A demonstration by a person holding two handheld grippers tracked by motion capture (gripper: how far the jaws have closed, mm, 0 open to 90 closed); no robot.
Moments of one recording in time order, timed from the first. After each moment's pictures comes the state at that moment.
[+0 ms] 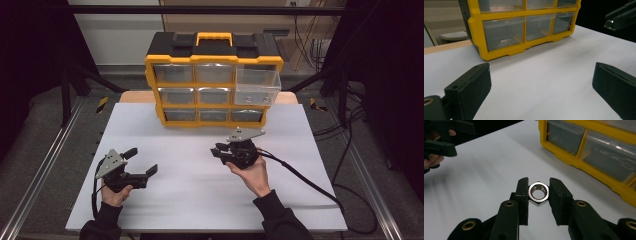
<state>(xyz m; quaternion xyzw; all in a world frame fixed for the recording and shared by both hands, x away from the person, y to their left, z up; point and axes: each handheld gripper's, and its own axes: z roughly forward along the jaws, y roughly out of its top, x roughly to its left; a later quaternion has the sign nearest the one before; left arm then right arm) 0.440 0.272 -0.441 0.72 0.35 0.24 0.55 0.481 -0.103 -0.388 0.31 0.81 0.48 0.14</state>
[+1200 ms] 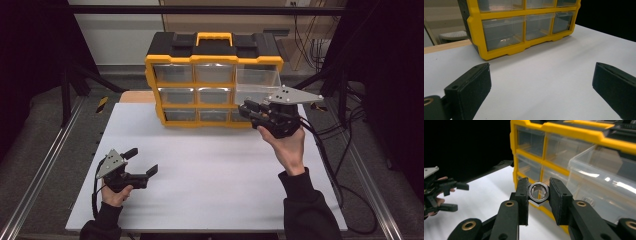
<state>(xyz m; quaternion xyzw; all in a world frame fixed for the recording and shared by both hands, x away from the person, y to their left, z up) 0.440 0.271 -0.441 0.72 0.35 0.24 0.55 0.474 -0.163 -0.257 0.32 0.74 0.54 0.24</state>
